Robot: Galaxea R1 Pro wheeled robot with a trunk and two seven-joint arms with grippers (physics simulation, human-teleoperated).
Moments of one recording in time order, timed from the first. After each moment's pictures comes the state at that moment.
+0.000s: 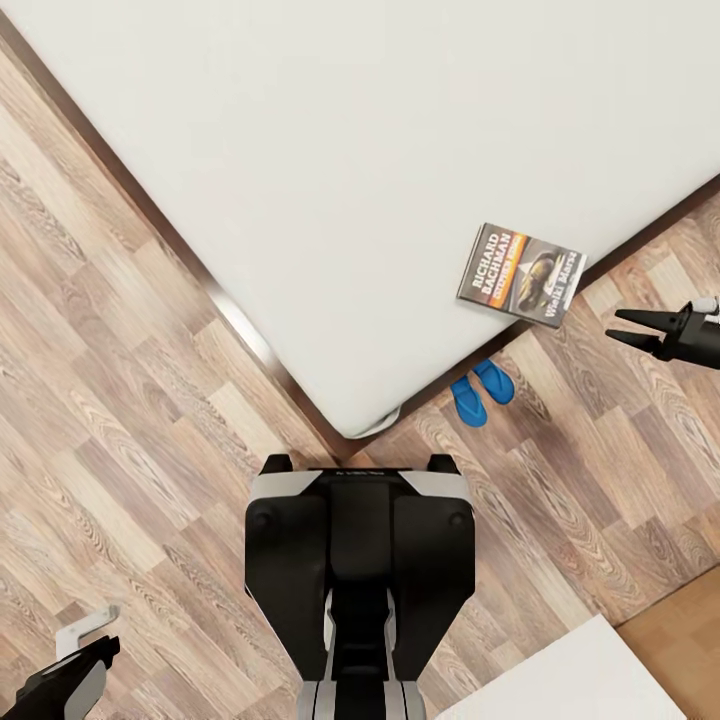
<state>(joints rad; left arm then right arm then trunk) -0.50 0.28 0.21 -0.31 0.27 0.04 0.33 -1.34 -0.62 -0.35 -0.51 0.08 0.81 1.56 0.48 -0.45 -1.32</state>
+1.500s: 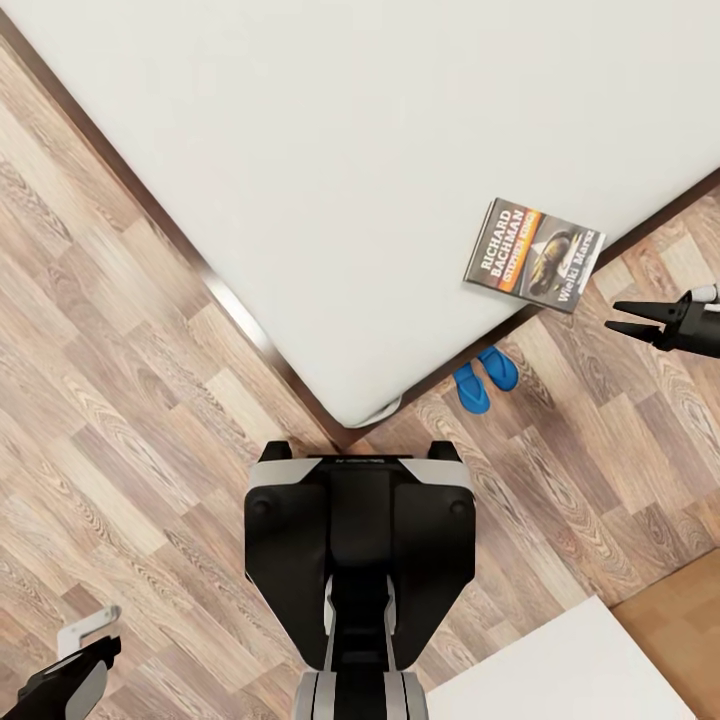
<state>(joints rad) -0.50 0.28 0.20 -0.31 0.27 0.05 0.33 -1.38 -0.63 -0.30 -0.50 0.07 0.81 1.56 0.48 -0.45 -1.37</state>
